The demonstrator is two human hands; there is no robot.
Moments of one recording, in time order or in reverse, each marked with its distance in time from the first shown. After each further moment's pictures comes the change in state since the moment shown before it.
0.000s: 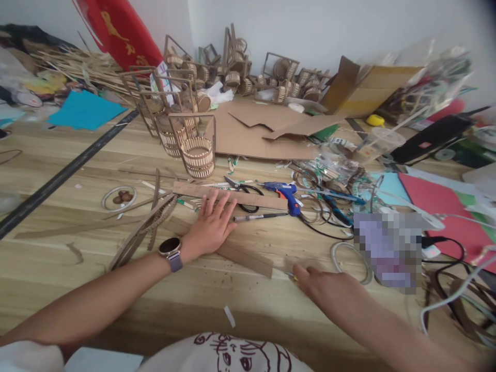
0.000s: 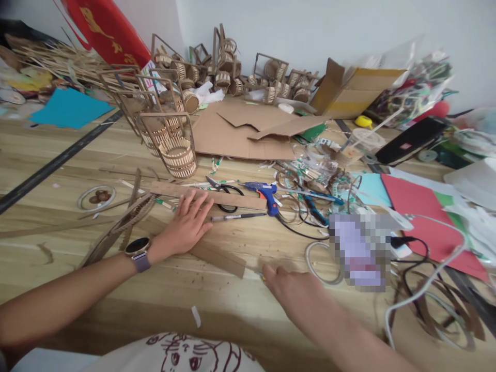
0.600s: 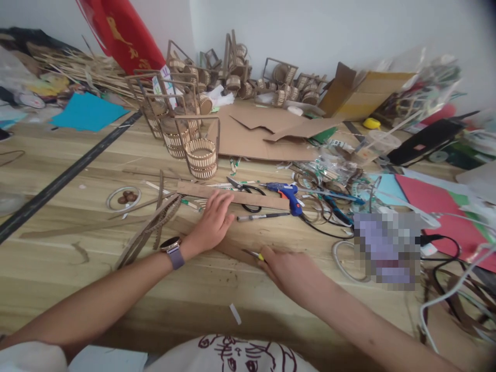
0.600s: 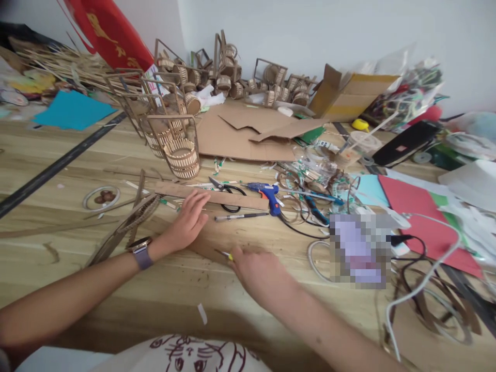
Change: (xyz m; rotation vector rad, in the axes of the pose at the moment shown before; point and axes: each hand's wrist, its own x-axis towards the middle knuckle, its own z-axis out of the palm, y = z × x) left_hand 0.001 -0.010 -0.003 -0.381 0.154 -0.035; right_hand 0.054 -0.046 -0.059 0.174 0.017 0.051
